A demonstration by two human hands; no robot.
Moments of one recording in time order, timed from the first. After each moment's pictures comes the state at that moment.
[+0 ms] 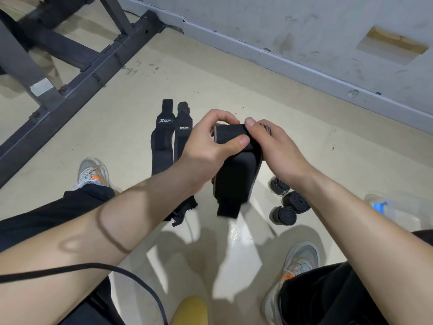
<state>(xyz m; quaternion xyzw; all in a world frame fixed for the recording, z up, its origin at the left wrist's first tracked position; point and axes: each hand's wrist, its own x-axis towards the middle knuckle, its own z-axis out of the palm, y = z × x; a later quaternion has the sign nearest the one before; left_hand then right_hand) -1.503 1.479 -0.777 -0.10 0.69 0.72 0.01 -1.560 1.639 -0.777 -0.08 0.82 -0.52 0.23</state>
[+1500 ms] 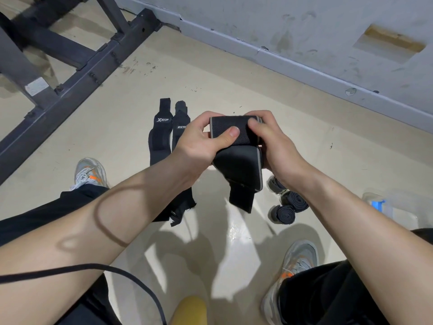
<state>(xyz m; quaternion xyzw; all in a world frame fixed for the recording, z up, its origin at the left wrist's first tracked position) -1.512 1.473 -0.779 -0.18 0.62 0.76 0.07 -1.557 1.635 -0.779 -0.06 0.70 -0.65 0.27</state>
